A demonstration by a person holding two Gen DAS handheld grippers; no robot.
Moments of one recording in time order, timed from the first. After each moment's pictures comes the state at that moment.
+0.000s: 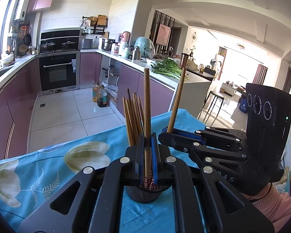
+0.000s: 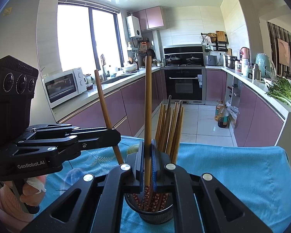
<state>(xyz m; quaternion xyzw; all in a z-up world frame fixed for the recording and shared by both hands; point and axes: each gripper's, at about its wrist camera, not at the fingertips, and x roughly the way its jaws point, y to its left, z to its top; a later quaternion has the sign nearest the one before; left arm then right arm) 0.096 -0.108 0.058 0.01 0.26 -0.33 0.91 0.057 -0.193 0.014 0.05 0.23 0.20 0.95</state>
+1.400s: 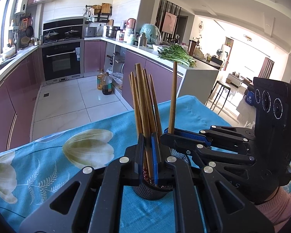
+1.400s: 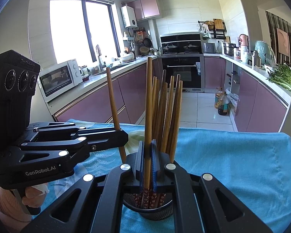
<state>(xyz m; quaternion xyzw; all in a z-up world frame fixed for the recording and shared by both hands) 0.140 -0.122 0.013 0.02 0.31 -0.31 0.90 0.075 -0.193 -0.013 0.06 0.27 0.19 0.94</state>
